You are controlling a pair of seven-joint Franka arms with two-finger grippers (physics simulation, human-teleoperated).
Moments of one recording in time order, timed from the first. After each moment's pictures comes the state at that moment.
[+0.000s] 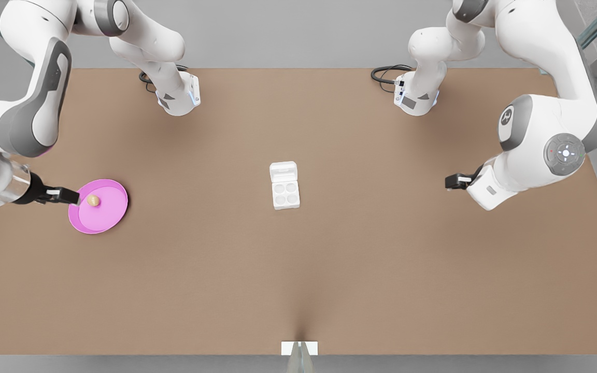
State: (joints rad) left arm 0.00 0.26 -0.15 -1.39 0.00 1.46 -0.09; right arm -0.10 0.31 -0.02 -1.28 0.00 1.52 -0.06
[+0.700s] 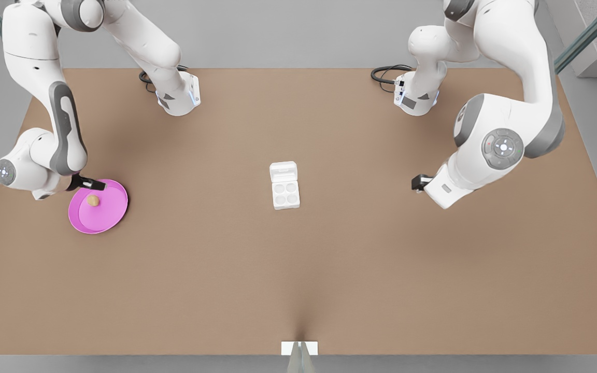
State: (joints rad) left arm -0.14 0.27 -0.15 -1.39 0.05 1.50 -0.22; right arm -0.57 0.31 0.13 -2.12 -0.07 2.14 -0.12
